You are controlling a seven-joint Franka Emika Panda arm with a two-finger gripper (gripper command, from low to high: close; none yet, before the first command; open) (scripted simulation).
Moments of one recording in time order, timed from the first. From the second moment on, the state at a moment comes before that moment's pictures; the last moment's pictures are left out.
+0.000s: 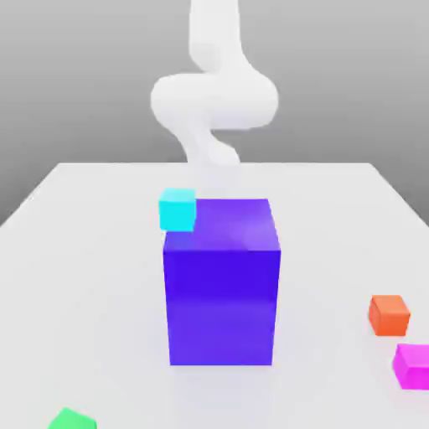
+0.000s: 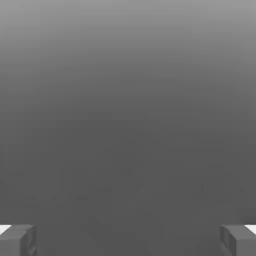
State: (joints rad) arm 0.06 -0.71 -0.01 -2.31 0.01 2.33 0.72
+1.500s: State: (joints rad) arm 0.52 0.34 0.11 -2.36 -0.08 2.69 -0.03
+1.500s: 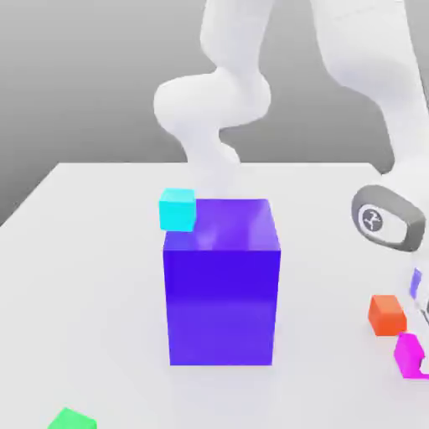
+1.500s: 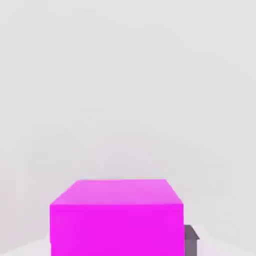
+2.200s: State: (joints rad) arm -0.15 0.39 -0.16 -2.18 0.11 2.56 -0.78
